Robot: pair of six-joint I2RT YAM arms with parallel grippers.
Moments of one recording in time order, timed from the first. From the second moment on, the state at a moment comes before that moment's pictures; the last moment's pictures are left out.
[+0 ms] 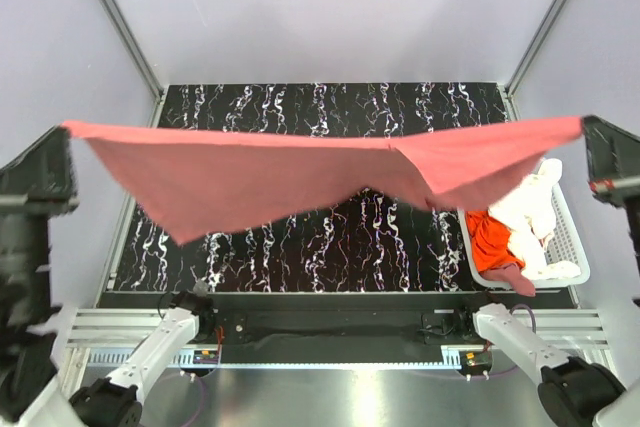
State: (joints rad) left arm -0.25 0.72 1.84 -0.71 -0.31 -0.52; right arm 0.31 0.88 2.09 -0.94 0.30 0.69
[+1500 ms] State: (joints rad) left arm 0.21 2.24 1.81 -0.16 0.28 -0.54; right arm 0.11 2.52 2.33 -0.22 -0.02 0.64
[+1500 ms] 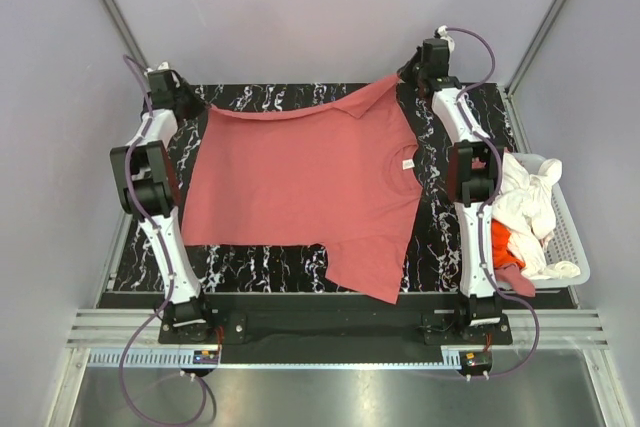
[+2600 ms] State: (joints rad) left arm 0.30 2.05 1.50 -0.31 0.27 -0.44; right arm 0.09 1.89 1.35 -0.24 -0.15 0.74
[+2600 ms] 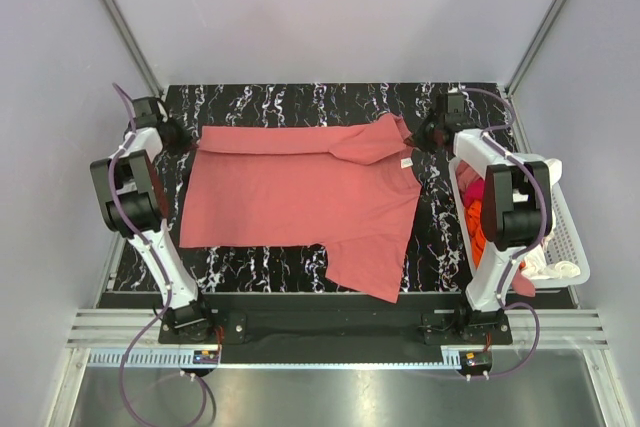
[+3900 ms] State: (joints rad) left arm 0.31 2.01 1.43 -0.49 0.09 -0.39; right arm 0.08 1.72 1.11 -0.19 -0.29 0.79
